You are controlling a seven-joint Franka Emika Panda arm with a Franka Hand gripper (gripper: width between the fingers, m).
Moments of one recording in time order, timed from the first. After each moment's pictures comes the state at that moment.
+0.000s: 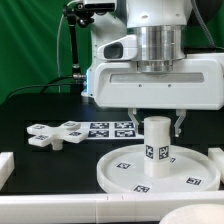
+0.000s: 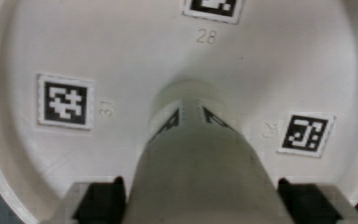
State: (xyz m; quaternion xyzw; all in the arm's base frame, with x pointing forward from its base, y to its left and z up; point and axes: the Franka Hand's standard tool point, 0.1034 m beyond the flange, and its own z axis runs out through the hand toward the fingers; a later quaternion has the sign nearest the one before) arm 0.555 0.039 0.070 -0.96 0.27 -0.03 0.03
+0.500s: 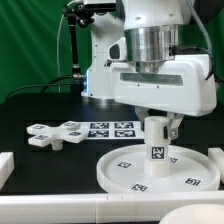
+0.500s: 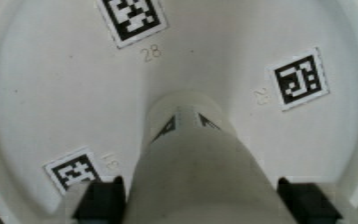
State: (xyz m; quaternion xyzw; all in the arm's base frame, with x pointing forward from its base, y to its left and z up) arm 0.554 0.042 0.069 -0.85 0.52 -0.02 0.05
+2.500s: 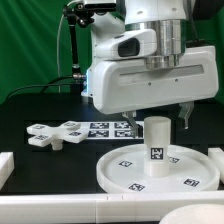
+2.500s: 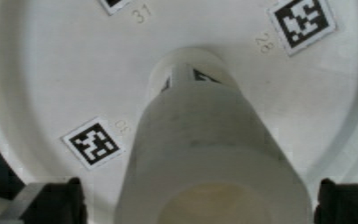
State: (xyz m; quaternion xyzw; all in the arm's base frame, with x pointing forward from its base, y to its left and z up) arm 0.565 0.041 0.077 -0.98 -0.21 -0.05 0.01
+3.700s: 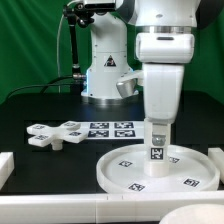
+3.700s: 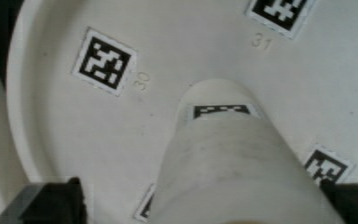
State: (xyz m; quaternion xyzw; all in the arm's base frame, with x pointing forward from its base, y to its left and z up) arm 0.565 0.041 0.069 -0.74 -0.67 -0.01 -0.05
